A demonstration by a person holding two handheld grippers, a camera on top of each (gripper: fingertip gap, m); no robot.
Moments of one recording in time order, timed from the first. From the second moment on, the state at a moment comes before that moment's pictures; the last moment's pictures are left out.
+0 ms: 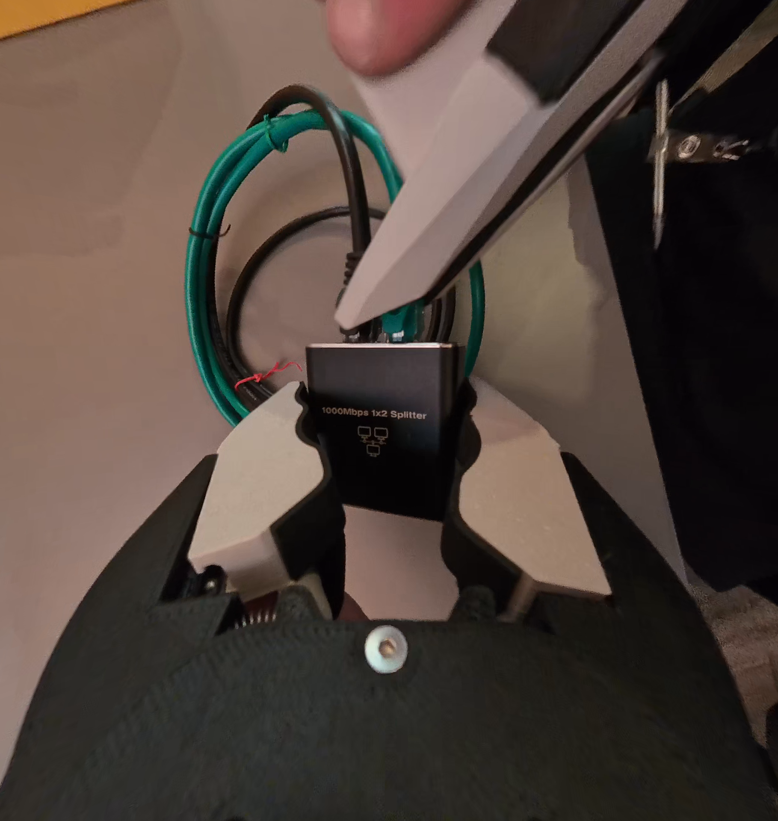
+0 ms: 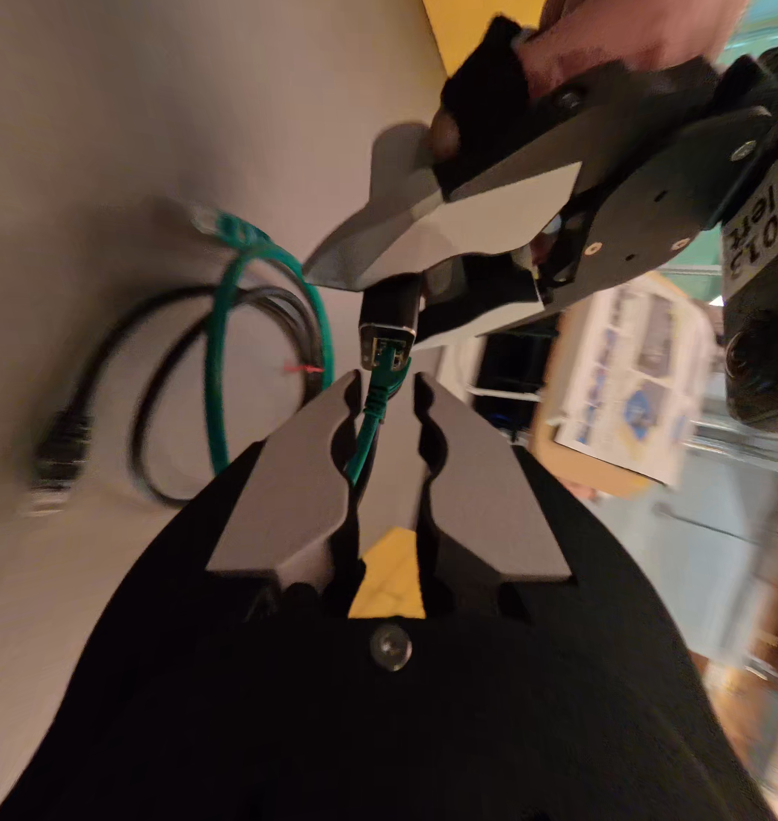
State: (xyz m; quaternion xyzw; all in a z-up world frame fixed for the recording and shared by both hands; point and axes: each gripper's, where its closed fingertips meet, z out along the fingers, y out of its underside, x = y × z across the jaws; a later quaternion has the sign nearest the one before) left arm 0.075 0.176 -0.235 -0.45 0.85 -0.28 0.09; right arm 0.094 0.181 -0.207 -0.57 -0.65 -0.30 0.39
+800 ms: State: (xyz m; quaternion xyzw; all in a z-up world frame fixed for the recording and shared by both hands) left arm 0.080 0.168 -0.234 -0.42 0.88 -0.20 0.05; right arm 0.094 0.185 -0.177 -0.50 -0.64 -0.35 0.46
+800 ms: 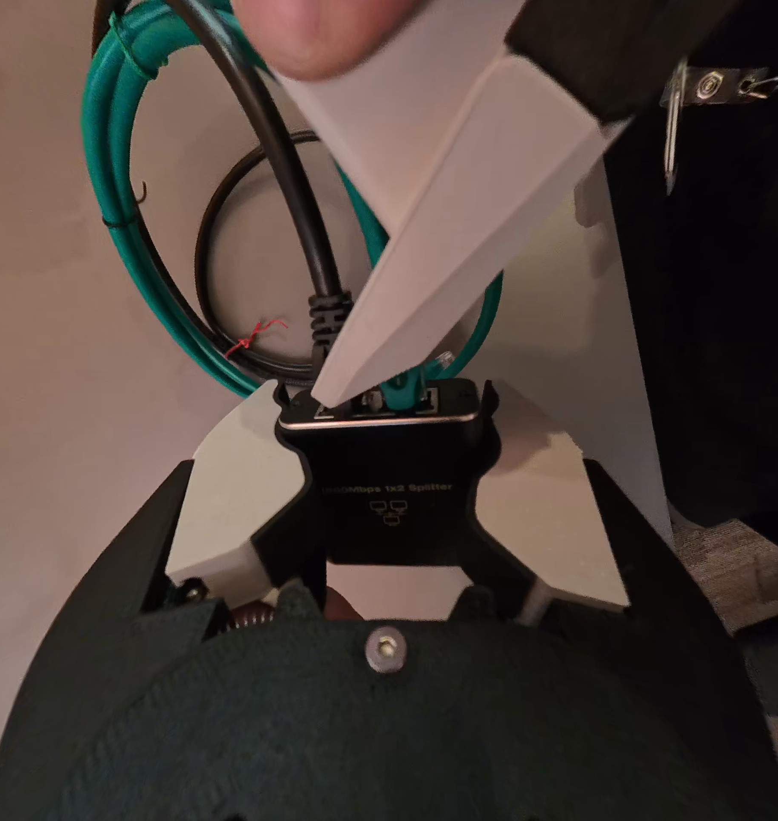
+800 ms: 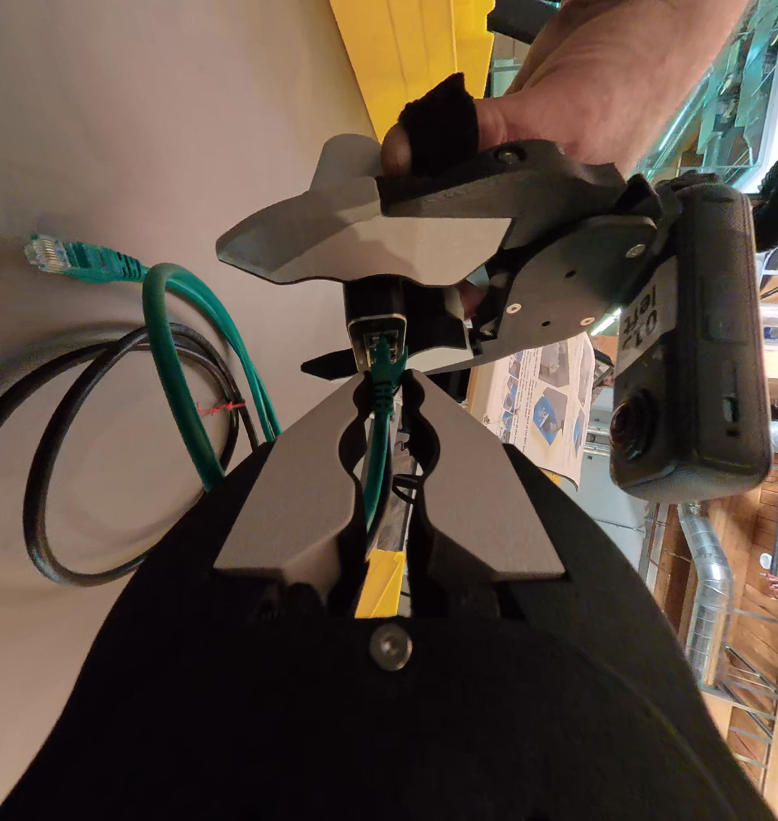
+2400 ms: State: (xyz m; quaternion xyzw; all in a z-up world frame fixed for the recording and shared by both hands) left arm 0.087 0.164 -0.196 -0.45 0.85 -0.23 -0.10; right arm 0.103 0.177 -0.145 -0.52 -0.70 -0.19 0.46
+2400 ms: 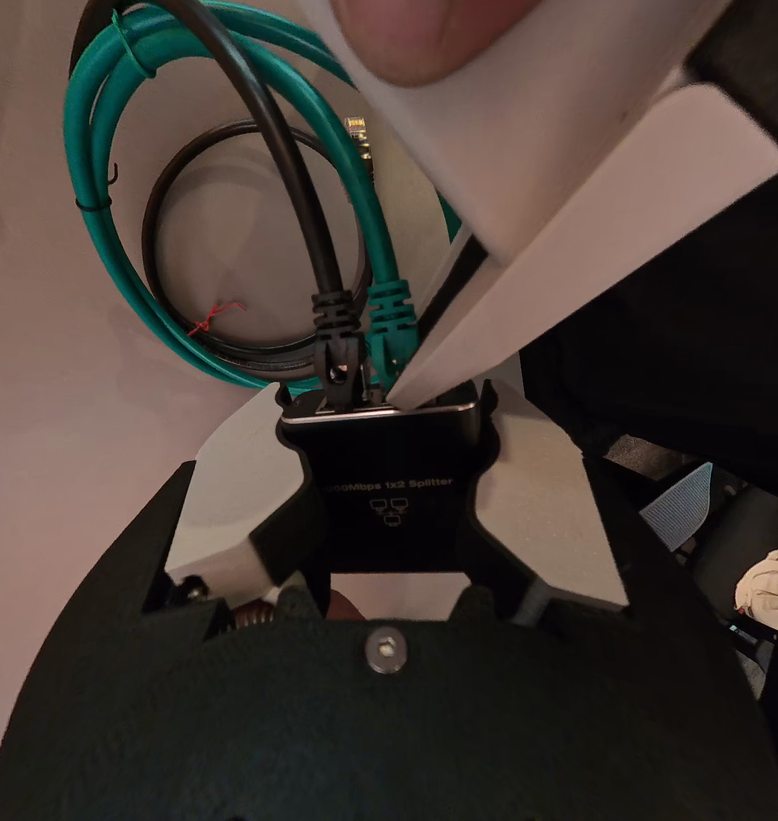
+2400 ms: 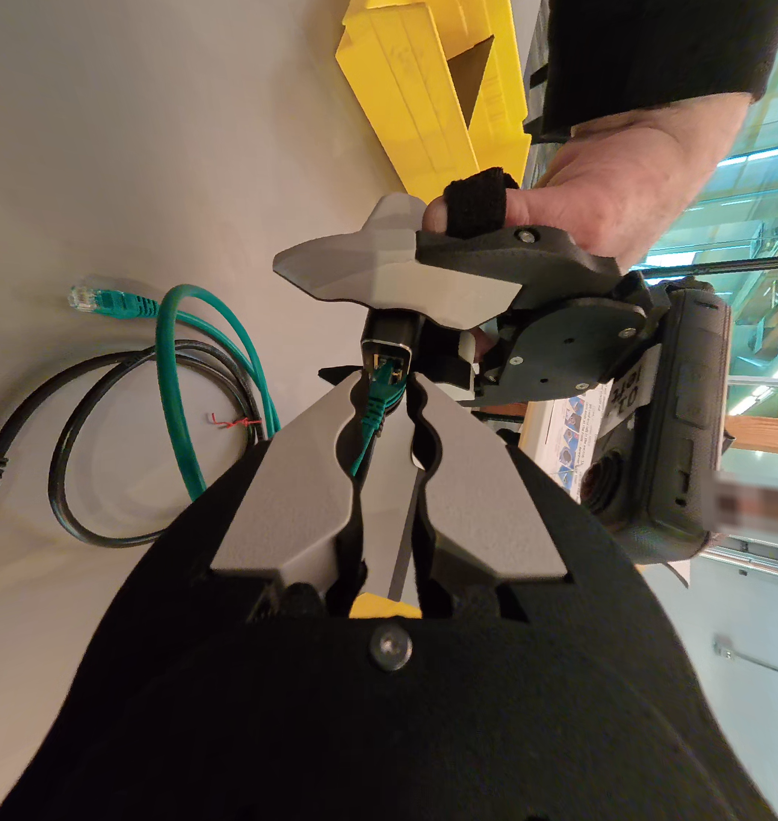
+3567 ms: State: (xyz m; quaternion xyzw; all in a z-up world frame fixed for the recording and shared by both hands) left arm 0.088 0.161 -0.196 -0.44 0.86 -0.23 -0.11; right arm 0.106 0.174 -0.147 -0.53 -0.69 -0.18 0.46
